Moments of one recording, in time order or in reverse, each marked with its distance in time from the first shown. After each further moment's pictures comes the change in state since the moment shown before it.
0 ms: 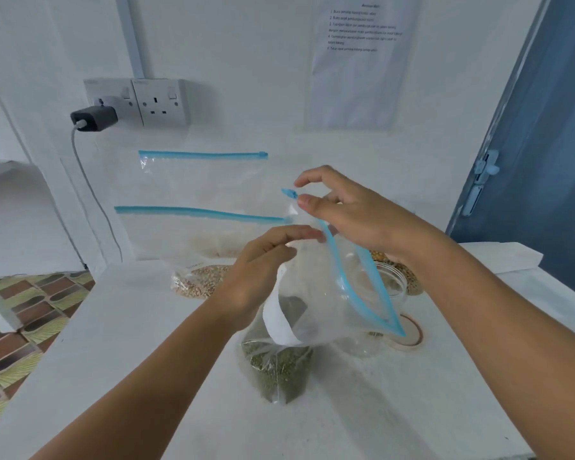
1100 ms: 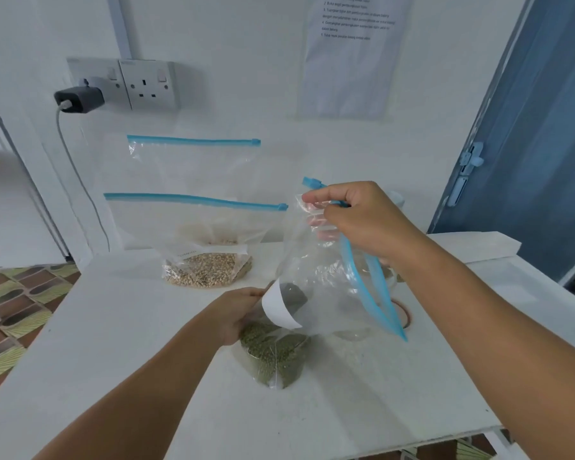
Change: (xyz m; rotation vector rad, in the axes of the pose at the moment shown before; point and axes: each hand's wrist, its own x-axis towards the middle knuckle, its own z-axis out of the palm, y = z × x) left_hand 0.000 -0.132 -0.040 -0.190 0.142 -0.788; right_hand -0.009 0.026 0.021 0.314 0.218 0.076
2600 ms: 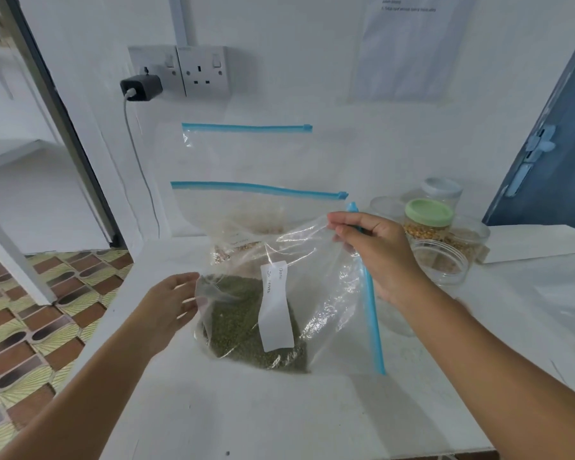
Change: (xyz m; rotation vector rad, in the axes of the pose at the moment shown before) left_hand -0.067 -0.001 -0.174 -0.093 0.356 0.176; right_hand 0.003 0.057 0.093 0.405 0.104 0.019
